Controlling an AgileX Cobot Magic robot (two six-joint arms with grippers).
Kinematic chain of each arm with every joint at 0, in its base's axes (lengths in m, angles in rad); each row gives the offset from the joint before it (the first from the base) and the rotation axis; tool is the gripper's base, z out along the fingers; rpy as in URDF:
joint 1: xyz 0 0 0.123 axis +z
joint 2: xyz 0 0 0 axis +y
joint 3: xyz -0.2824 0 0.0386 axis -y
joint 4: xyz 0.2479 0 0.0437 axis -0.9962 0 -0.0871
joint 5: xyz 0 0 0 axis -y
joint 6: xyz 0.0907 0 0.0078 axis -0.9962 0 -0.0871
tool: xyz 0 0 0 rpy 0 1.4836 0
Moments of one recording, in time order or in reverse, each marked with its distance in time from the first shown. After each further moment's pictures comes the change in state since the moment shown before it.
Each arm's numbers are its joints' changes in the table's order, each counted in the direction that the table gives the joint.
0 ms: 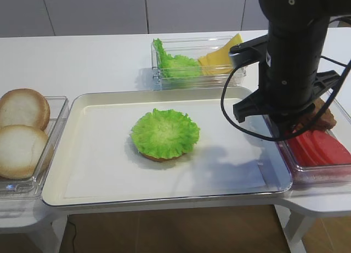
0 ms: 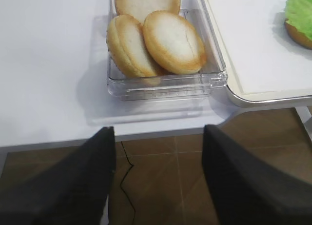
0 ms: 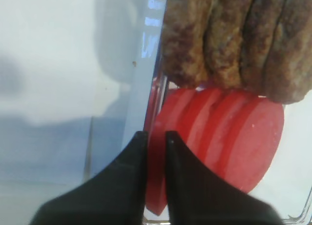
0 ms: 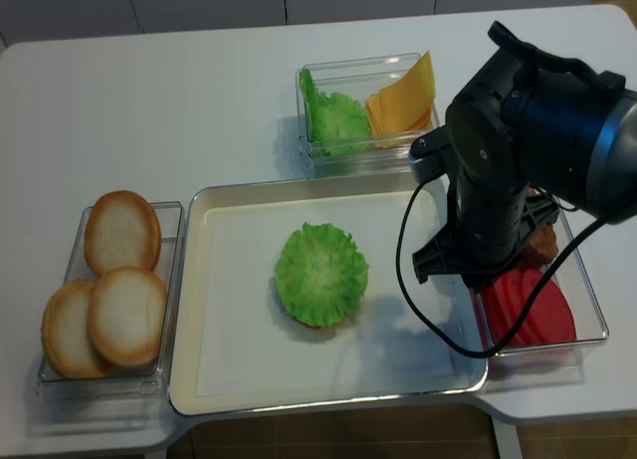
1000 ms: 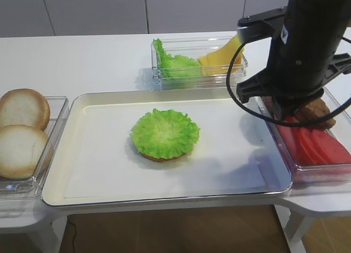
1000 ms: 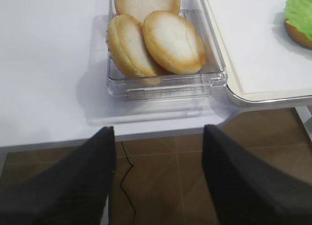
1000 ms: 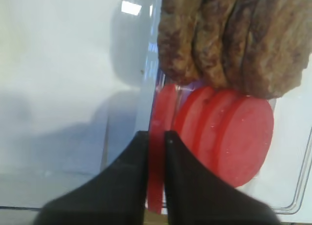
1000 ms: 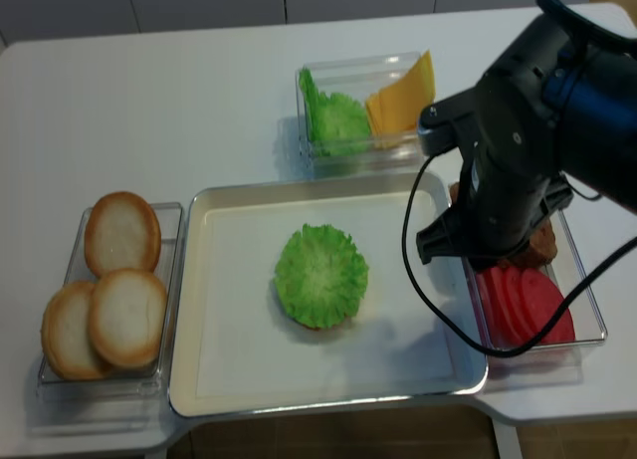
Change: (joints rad) left arm 0.000 0.000 0.000 0.000 0.000 0.000; right arm 0.000 -0.102 0.002 -0.015 0.014 -0.004
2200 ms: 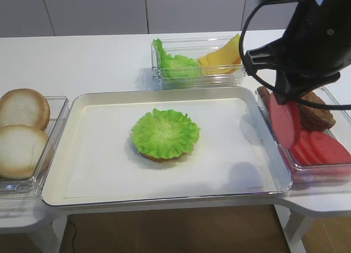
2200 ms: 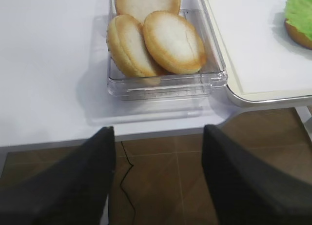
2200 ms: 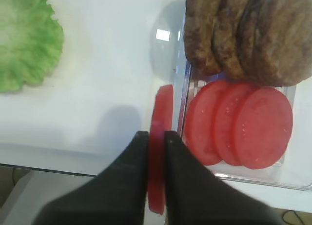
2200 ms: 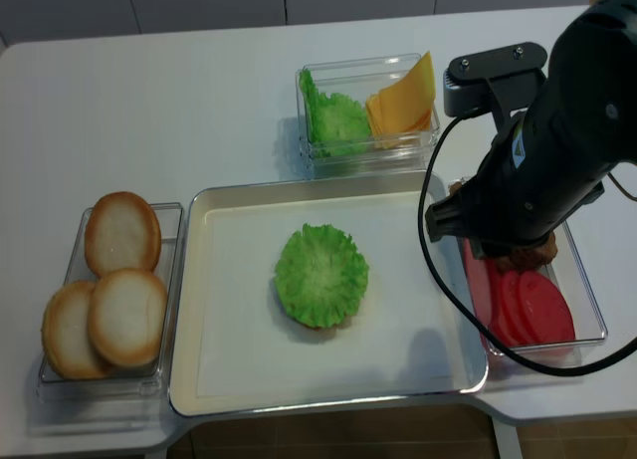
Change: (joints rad) left arm 0.000 0.000 0.000 0.000 0.000 0.000; right arm 0.000 -0.163 0.000 -0.116 -0.007 0.004
